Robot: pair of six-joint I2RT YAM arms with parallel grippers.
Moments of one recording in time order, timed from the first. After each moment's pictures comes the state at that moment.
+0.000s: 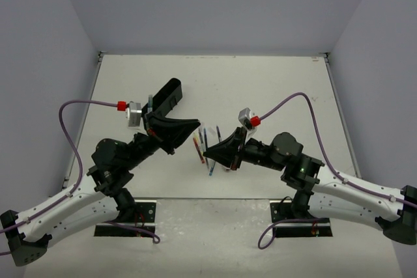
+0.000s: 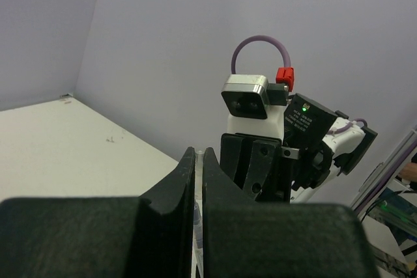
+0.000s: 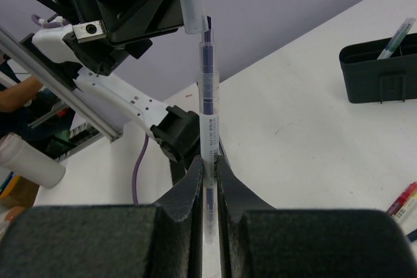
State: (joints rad) left arm -0.92 0.64 0.62 0.45 0.10 -0.52; right arm 1.10 0.84 0.68 0.21 -0.20 0.48
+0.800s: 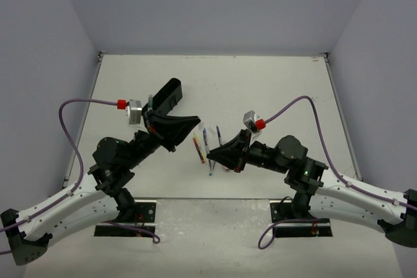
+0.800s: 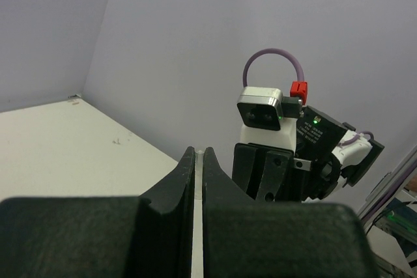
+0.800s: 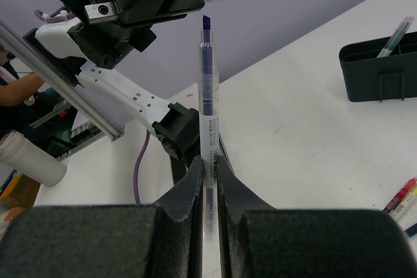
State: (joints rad) left arm -0.92 0.66 0.64 0.46 0.07 -0.52; right arm 1.10 0.78 0.64 0.21 -0.20 0.48
